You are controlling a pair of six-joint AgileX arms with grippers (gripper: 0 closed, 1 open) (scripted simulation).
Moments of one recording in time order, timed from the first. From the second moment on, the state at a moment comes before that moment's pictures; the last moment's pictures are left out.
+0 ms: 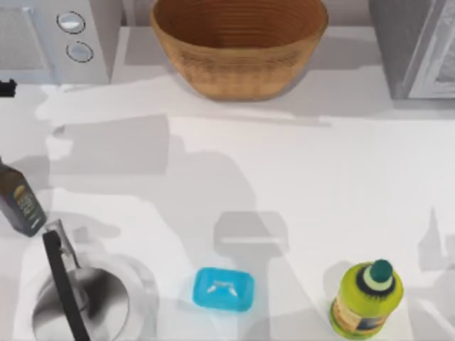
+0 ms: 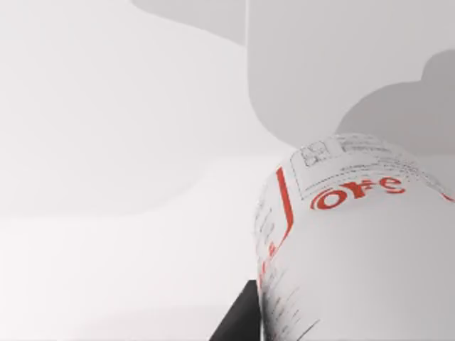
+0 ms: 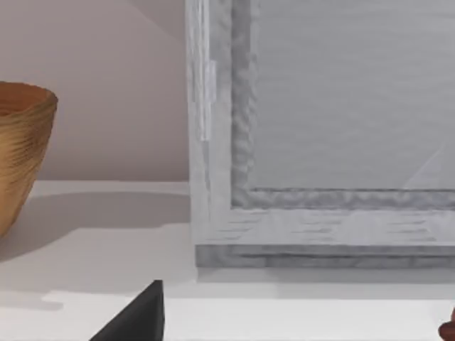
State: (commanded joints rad) left arm 0.16 2.17 1.86 -1.25 0.00 0.19; right arm 0.00 0.00 0.00 0.00 0.00 0.00
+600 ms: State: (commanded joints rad) left arm 0.16 2.17 1.86 -1.25 0.00 0.19; right arm 0.00 0.00 0.00 0.00 0.00 0.00
